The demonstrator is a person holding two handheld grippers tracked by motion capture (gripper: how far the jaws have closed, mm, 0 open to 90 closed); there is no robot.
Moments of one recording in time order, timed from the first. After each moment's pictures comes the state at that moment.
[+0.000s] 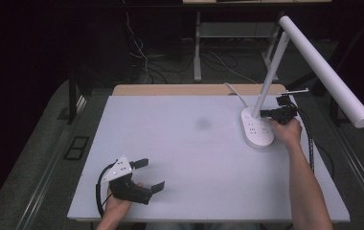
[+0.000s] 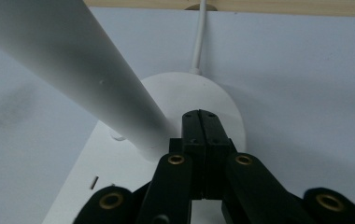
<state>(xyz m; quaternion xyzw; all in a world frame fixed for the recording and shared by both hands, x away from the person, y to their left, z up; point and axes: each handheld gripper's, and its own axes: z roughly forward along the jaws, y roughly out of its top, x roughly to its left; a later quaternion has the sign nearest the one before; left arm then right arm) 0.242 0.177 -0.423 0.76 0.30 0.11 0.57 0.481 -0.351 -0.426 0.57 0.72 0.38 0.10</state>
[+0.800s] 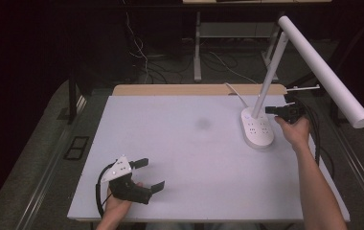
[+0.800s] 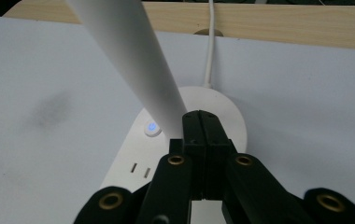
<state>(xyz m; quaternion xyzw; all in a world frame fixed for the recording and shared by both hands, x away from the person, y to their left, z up) 0.242 0.177 -0.423 0.75 0.30 0.10 0.58 0.455 -0.355 -0.390 0.55 0.72 0.40 0.12</state>
